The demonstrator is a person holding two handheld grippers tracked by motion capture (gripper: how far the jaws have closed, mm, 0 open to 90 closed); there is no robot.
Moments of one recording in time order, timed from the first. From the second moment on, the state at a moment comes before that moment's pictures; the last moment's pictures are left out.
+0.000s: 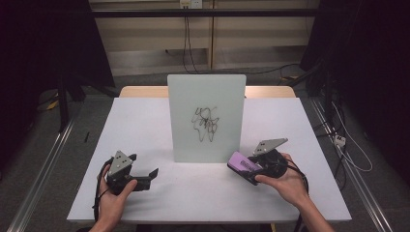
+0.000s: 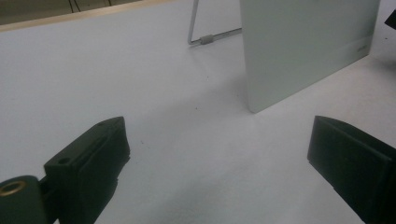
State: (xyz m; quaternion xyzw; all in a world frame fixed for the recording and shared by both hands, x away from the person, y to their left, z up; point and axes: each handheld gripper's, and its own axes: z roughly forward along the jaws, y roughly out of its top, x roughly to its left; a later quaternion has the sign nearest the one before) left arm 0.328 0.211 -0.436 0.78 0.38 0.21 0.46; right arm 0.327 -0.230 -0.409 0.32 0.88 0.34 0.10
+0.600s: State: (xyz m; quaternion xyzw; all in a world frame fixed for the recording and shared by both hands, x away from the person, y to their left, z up) left arm 0.333 0.208 -0.439 0.78 0.37 0.20 0.46; right arm 0.325 -0.225 -0.392 0.30 0.86 0.40 0.13
